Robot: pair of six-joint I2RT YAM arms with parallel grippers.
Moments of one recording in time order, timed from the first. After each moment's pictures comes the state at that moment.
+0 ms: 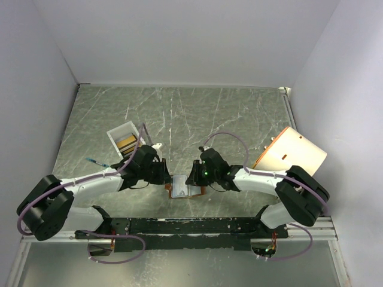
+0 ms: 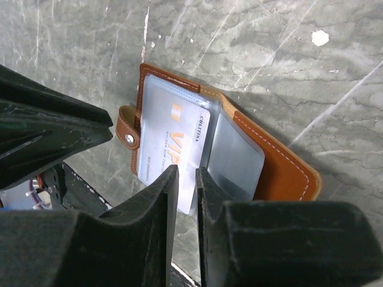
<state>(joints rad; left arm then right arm) -0.73 1.29 0.52 -0.03 0.20 -0.63 0.84 1.42 0.55 0.10 -0.17 0.80</state>
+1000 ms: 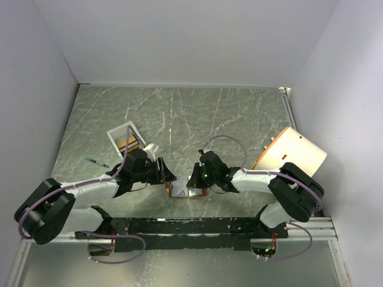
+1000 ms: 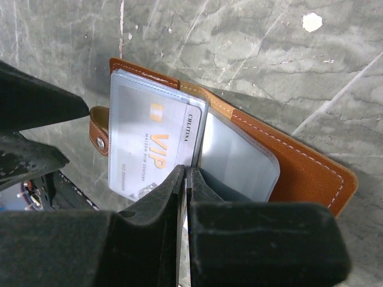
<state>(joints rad) -0.68 1.24 0.38 0.26 0.31 -0.77 0.84 1.48 0.52 0.17 -0.17 0.82</state>
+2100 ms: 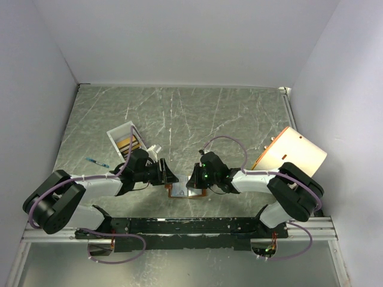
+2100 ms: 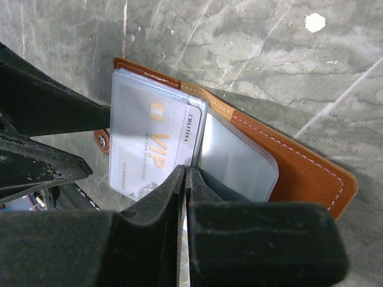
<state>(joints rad) -0.65 1.35 0.35 0.39 0.41 -0.81 0.84 1.49 0.50 0.22 -0.18 0.83</state>
